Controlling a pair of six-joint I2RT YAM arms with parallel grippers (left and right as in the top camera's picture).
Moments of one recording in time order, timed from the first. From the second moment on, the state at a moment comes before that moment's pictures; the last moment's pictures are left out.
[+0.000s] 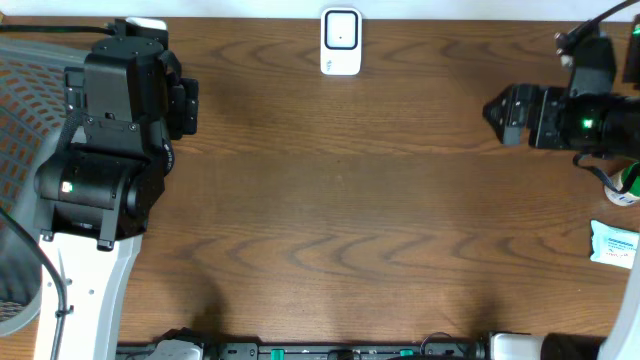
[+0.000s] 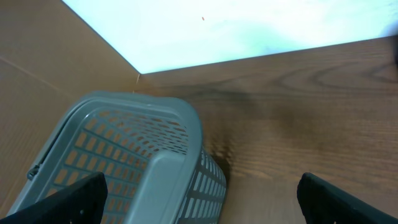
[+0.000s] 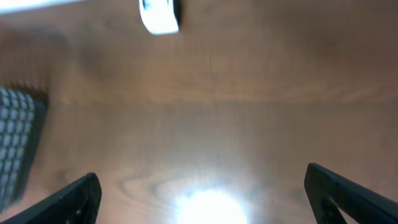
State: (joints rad) left arm -0.19 1.29 1.67 -1.02 -0.50 0.12; right arm -0.04 1.51 2.17 -1.59 -0.29 0.07
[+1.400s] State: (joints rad) left arm -0.19 1.29 1.67 -1.02 -0.50 0.12; right arm 0.02 0.13 0.64 -0.30 -0.30 -0.13
